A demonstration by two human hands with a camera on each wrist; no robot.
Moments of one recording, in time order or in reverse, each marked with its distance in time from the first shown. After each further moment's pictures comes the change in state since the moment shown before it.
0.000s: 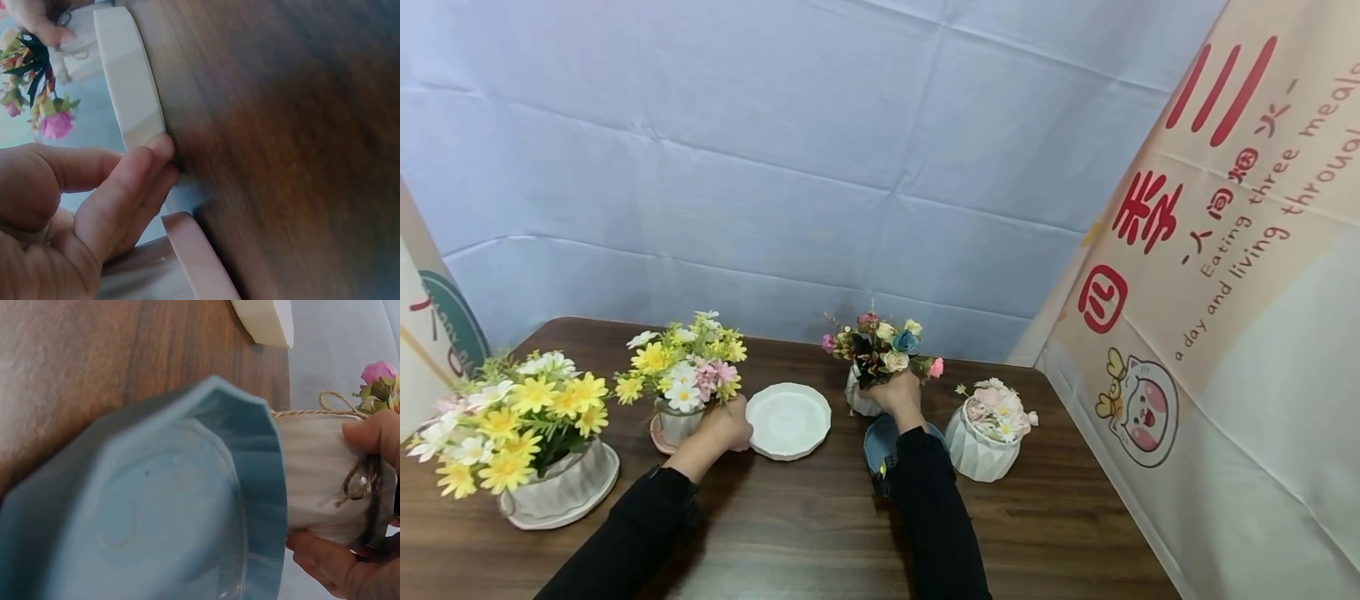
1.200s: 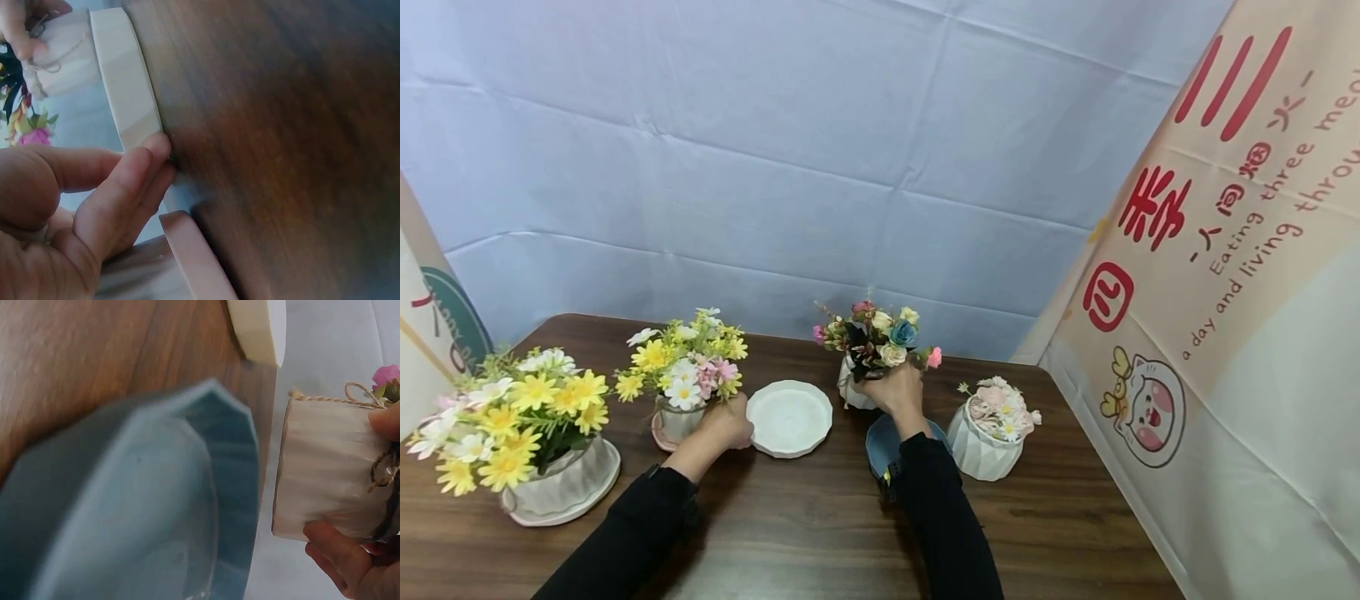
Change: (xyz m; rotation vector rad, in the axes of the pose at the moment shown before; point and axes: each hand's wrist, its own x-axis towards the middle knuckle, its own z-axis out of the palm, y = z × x) left_hand 0.000 -0.001 0.001 0.024 0.006 0.019; right_hand -0.012 -0.008 -0.005 -0.013 0.098 -0.122
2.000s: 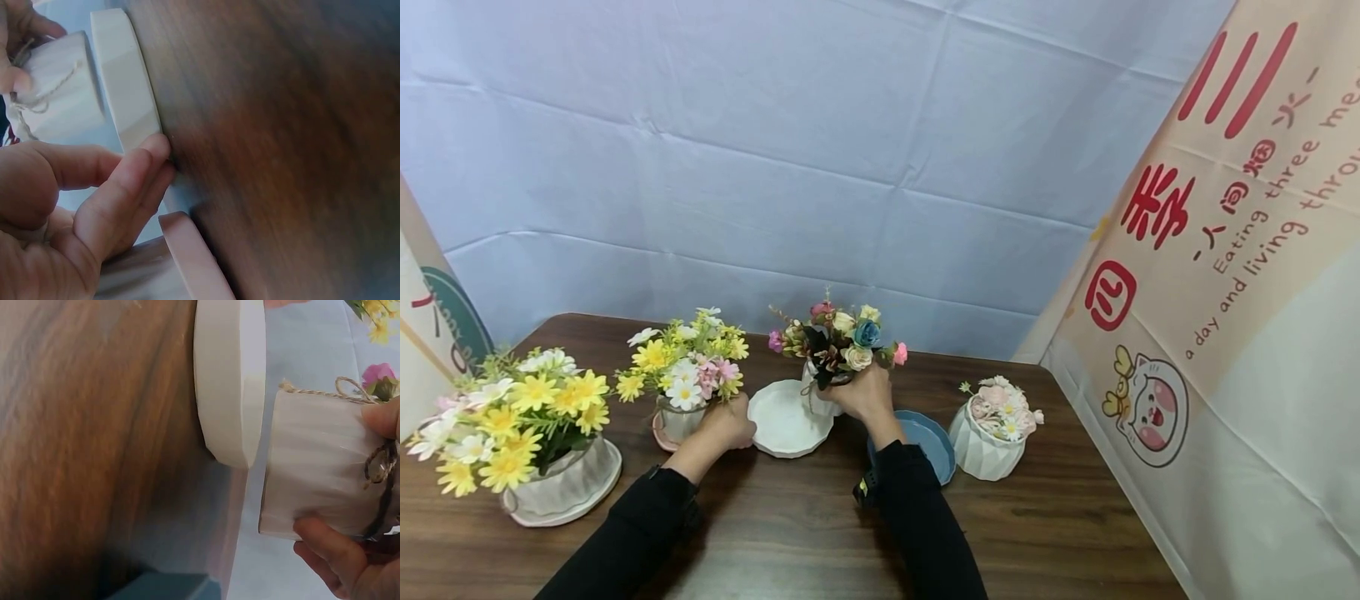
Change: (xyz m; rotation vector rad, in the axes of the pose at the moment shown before) left_hand -0.002 -0.002 -0.001 -0.018 0.025 0.032; right_hand -0.016 -0.038 0.023 0.072 -0.086 -0.054
